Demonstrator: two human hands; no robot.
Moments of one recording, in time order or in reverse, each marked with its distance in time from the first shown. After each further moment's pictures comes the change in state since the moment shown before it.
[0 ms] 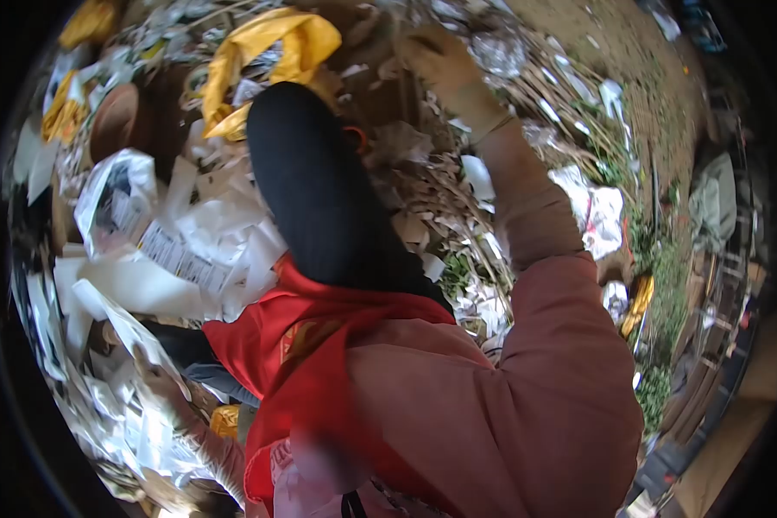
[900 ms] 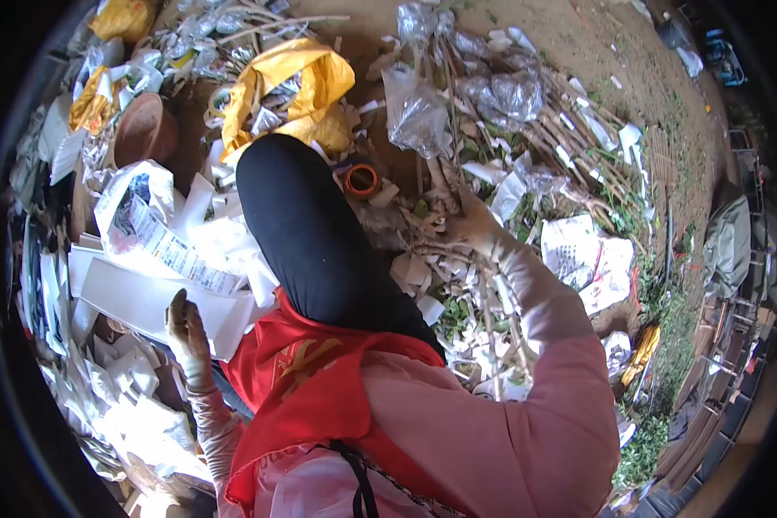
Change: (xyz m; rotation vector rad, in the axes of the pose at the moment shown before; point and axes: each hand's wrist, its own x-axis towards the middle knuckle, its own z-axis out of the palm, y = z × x) left_hand 0.028 0.140 0.010 -0.989 -0.097 -0.010; right_hand -0.111 0.070 -0.028 0.231 -0.341 0.674
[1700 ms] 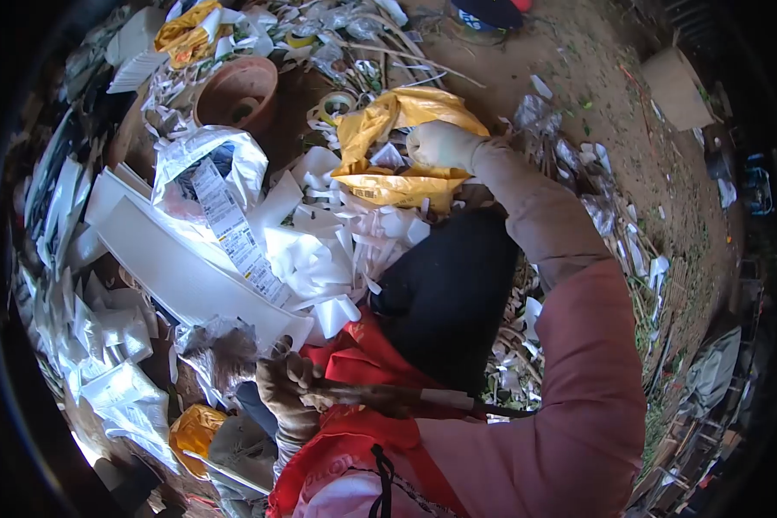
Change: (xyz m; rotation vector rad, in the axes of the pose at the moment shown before) left_hand -0.050 0.028 0.020 -1.819 0.141 -0.605; right_hand 0.279 -0.222 0.148 -1.242 -0.368 -0.526
